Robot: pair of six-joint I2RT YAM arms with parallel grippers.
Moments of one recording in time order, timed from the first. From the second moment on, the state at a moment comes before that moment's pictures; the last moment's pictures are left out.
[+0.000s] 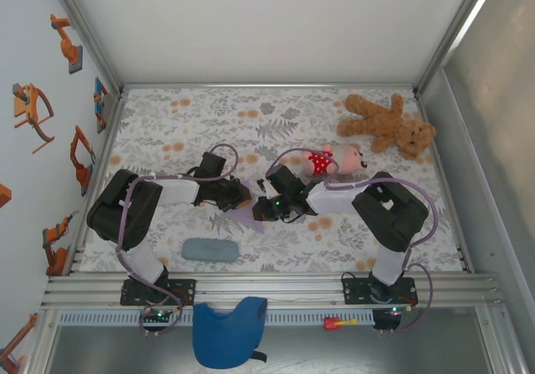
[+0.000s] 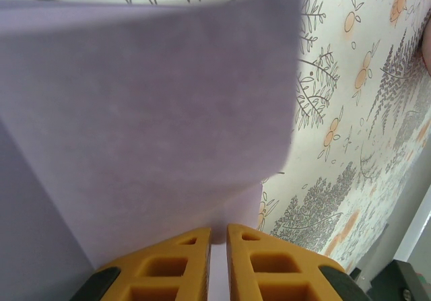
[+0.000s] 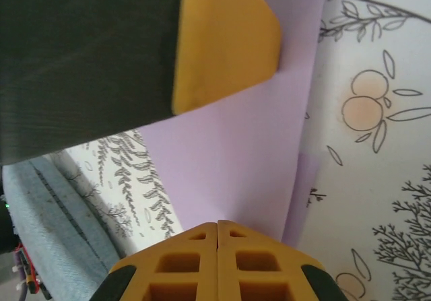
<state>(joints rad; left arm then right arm) -0.54 1.73 0.74 -0.05 0.54 -0.89 0.85 1.80 0.88 -0.04 -0.48 0.69</state>
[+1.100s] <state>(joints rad) -0.62 1.65 0.65 0.00 0.46 -0.86 0.86 1.83 0.91 -0.11 -0.45 0.66</state>
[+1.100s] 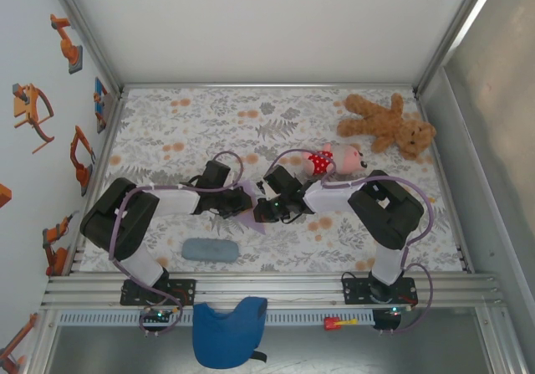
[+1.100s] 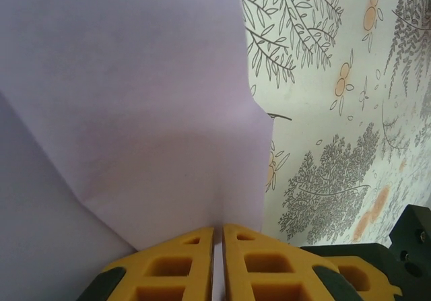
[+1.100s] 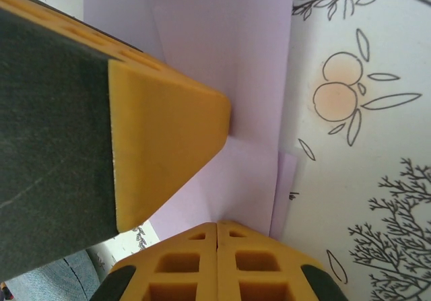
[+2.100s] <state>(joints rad) -0.31 1.81 0.85 -0.12 0.58 -0.68 0.86 1.84 0.92 -0.12 -0.45 0.65</state>
